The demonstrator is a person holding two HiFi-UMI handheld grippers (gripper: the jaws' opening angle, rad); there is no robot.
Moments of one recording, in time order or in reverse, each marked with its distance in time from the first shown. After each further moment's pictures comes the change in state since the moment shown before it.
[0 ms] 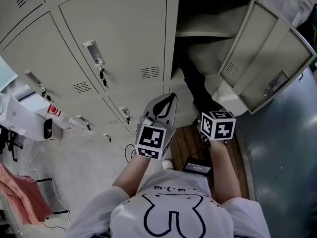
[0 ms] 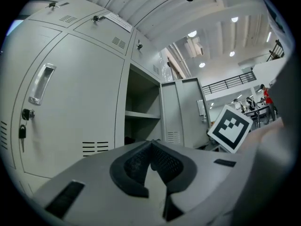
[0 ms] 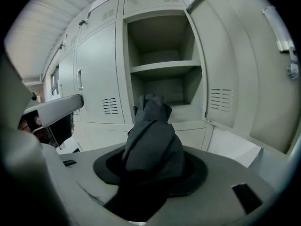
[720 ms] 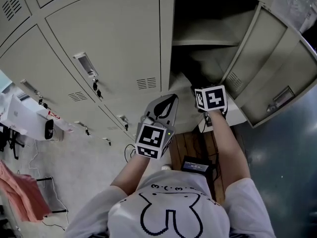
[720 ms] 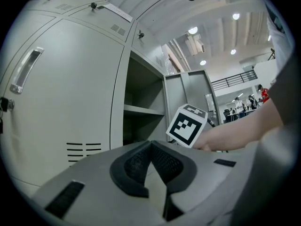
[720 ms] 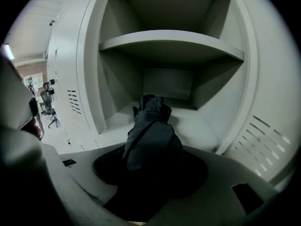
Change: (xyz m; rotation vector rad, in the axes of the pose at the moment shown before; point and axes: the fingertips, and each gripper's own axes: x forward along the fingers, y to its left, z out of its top) left arm 0.053 0.014 -0.009 -0.001 0.031 0.004; right arm 0.109 -0.052 0.050 -0.193 0.181 -0.020
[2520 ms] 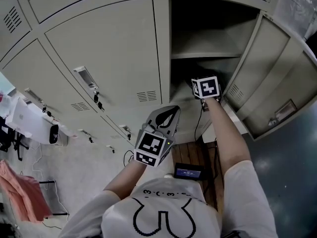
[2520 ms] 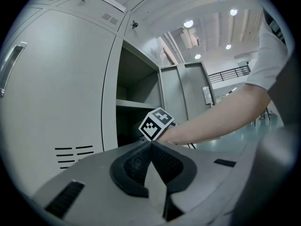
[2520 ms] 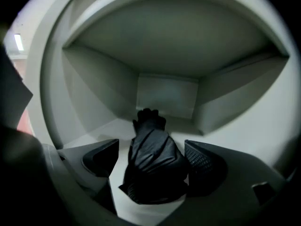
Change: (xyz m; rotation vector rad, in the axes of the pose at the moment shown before) left arm 0.018 -0.003 -0.003 0.059 0.063 -0.057; right arm 0.087 -0.040 0.071 -0.063 -0.166 -0.003
